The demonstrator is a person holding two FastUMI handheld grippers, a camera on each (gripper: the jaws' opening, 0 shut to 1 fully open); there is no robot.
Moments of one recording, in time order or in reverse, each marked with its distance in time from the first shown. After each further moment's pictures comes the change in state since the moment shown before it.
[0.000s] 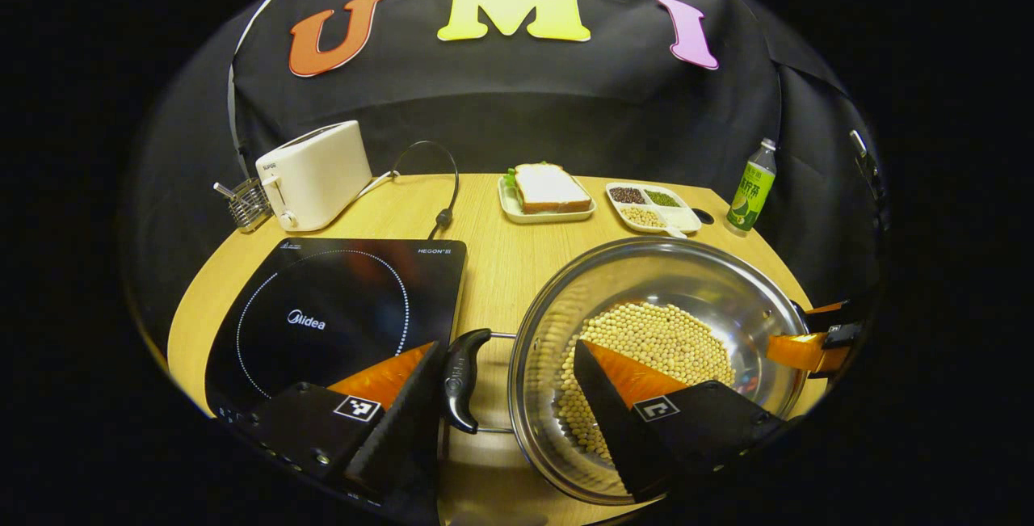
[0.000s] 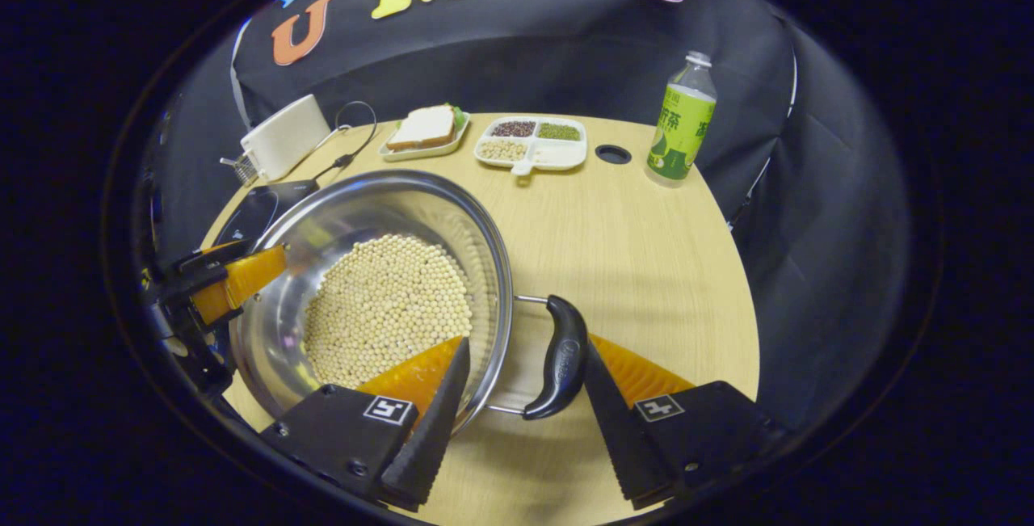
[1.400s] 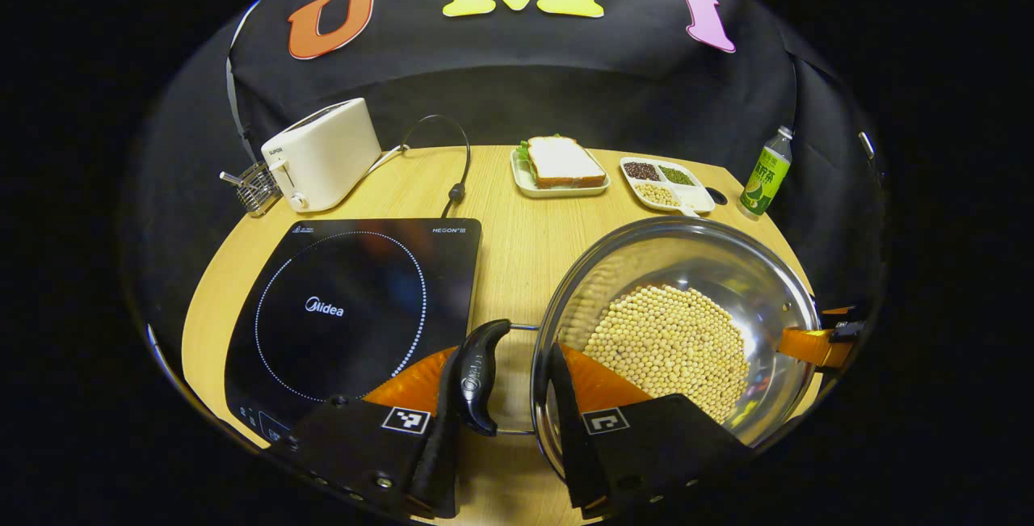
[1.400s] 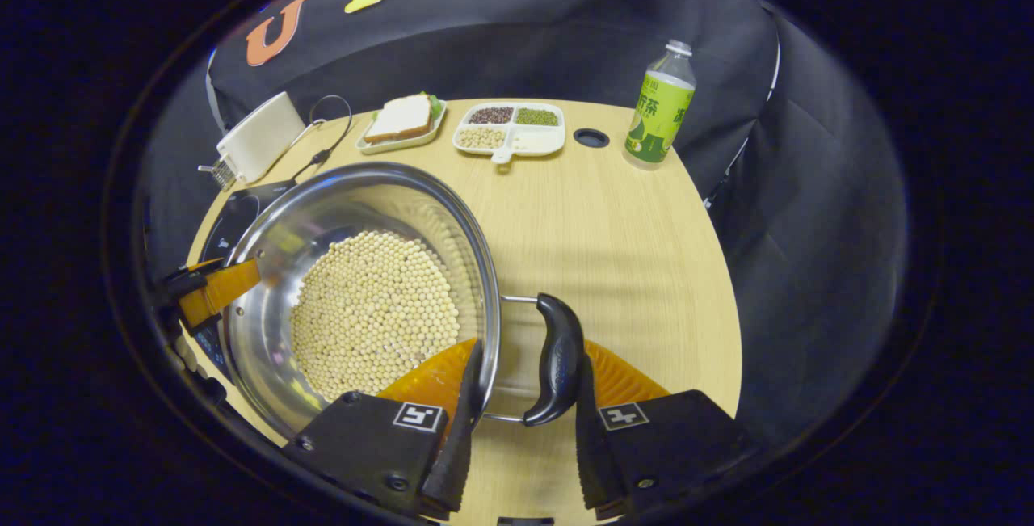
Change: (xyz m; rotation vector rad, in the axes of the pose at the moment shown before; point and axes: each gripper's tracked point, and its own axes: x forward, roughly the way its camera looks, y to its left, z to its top) left arm -0.012 0.015 0.002 -0.007 0.113 0.040; right arm -0.024 0.000 0.004 0.059 0.078 -0.067
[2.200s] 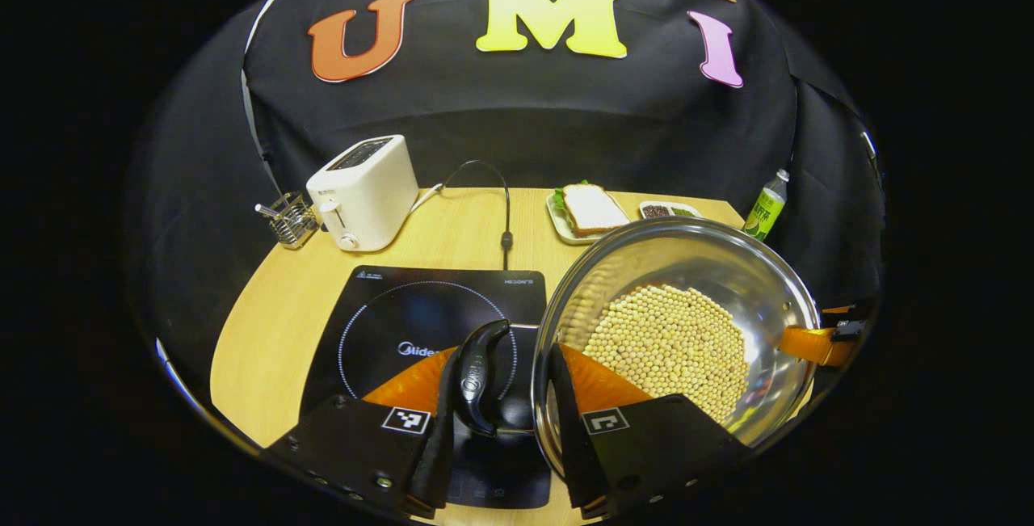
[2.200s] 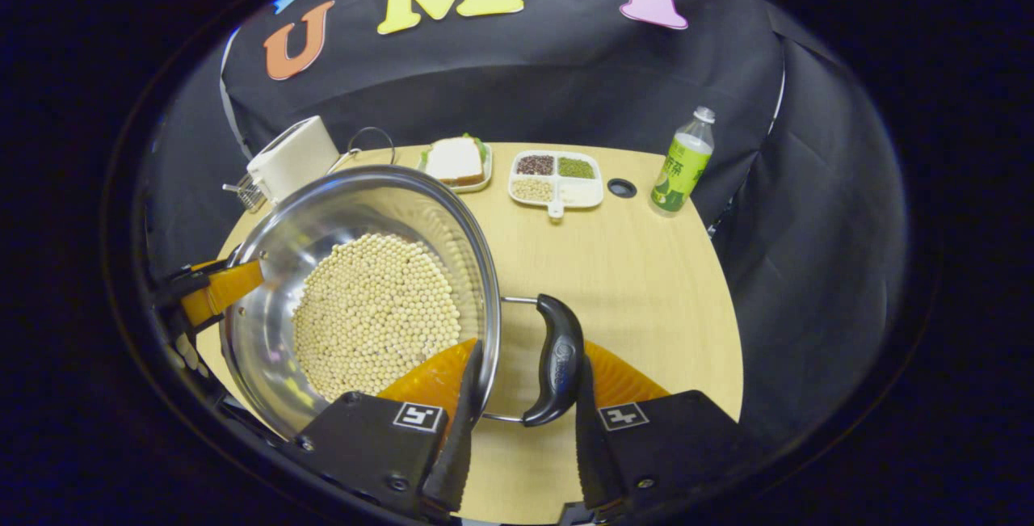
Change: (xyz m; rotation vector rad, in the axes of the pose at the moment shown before) left arm -0.051 0.078 0.049 0.014 -0.081 0.008; right arm -0.062 0.084 0.036 0.004 -0.085 0.020
